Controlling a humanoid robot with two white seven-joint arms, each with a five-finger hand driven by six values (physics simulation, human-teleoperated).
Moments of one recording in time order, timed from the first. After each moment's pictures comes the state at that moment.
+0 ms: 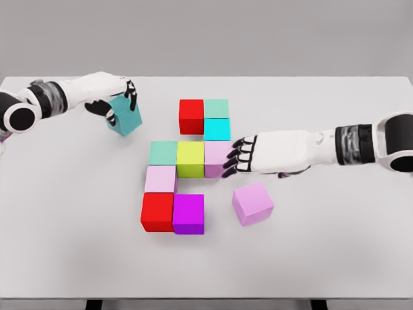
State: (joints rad) left arm -0.99 0.74 -1.08 -1.25 -0.22 -0.19 -0.33; right arm -0.79 -0.85 0.86 -1.75 0.35 -0.61 0.61
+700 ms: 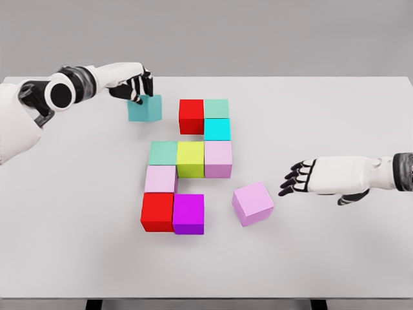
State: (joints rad) left arm -1.05 0.59 -1.08 -1.23 -0.08 0.15 -0.39; right arm -0.61 -1.09 0.81 -1.76 0.31 -0.61 0.61
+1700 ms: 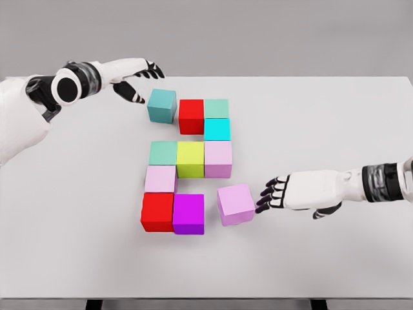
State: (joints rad) left arm -1.07 0.54 -1.08 -1.15 -0.06 0.15 -0.39; right arm -0.62 -1.00 0.89 -1.76 0.32 -0.61 0.61
